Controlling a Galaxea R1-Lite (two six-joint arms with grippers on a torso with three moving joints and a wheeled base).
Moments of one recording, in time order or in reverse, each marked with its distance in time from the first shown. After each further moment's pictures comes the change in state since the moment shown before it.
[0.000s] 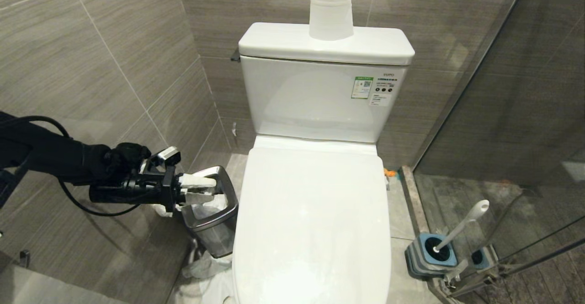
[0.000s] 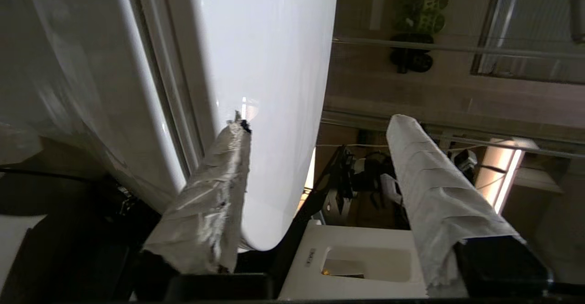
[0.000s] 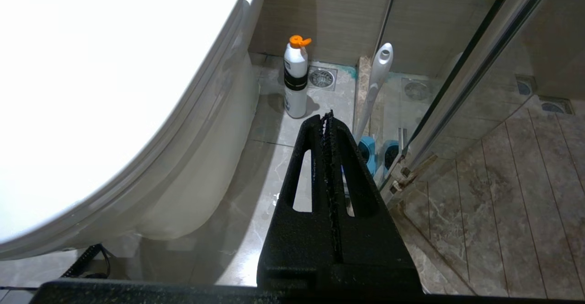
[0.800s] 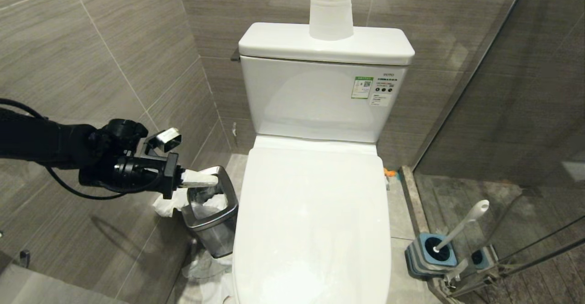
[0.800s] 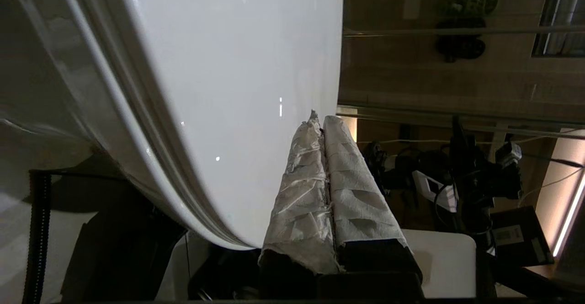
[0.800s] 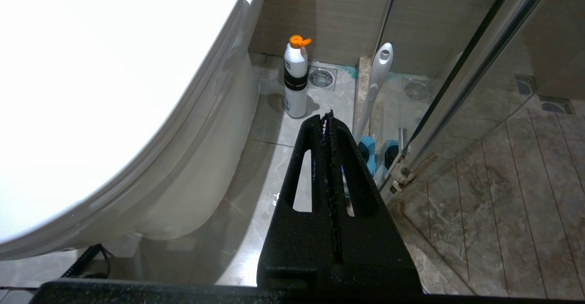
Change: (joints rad) left arm -0.065 -0.155 0.010 0.004 0.148 -0.012; right arm 0.000 0.000 0.000 0.000 0.000 0.000
